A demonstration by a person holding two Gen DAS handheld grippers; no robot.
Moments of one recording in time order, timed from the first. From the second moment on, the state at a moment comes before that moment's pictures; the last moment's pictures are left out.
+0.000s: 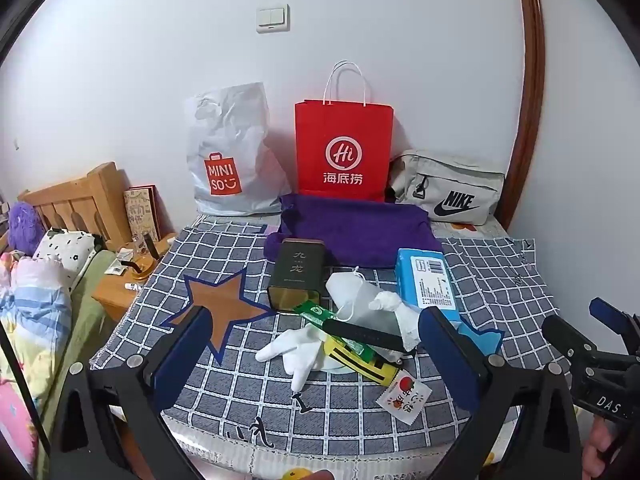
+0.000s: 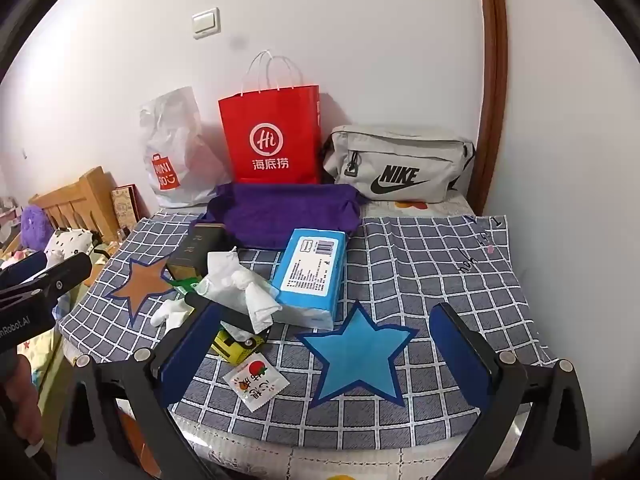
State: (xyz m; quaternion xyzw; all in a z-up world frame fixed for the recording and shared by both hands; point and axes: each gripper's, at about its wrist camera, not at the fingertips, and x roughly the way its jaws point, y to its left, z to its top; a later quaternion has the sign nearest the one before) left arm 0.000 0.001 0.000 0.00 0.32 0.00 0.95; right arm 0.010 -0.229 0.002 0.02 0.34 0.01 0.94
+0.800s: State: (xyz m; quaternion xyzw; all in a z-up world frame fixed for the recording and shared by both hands) left arm -0.015 0.006 0.008 -0.01 0.30 -0.01 0.95; right arm -0.005 -0.228 0.015 0.02 0.33 0.02 0.94
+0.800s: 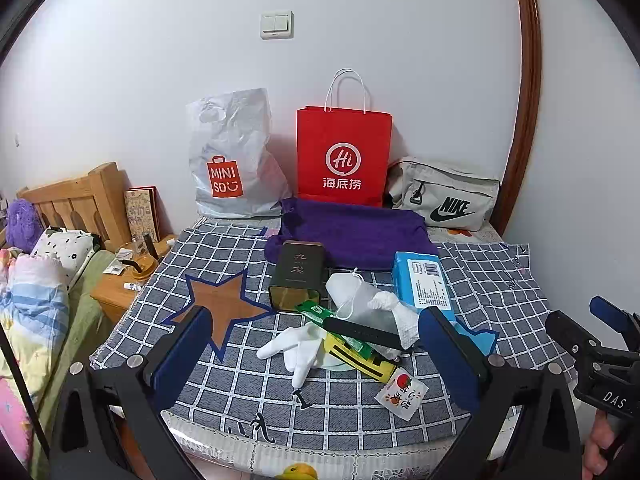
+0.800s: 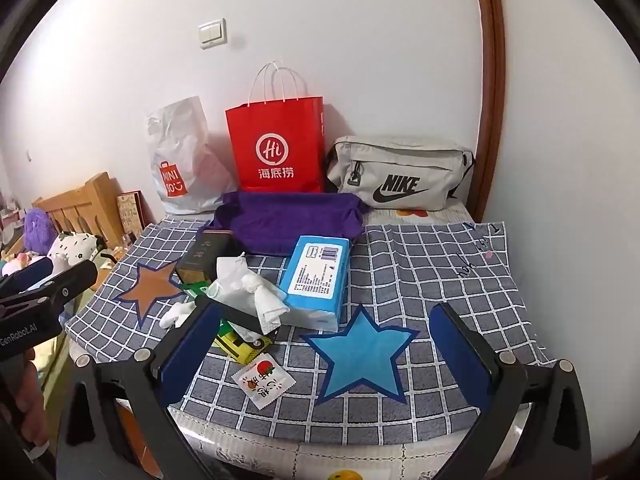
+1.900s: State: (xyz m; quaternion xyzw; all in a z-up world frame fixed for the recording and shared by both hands) left arm -0.016 0.008 0.008 -0.01 0.30 -0.01 0.95; right arm -0.011 -0.225 0.018 0.02 0.32 0.02 0.95
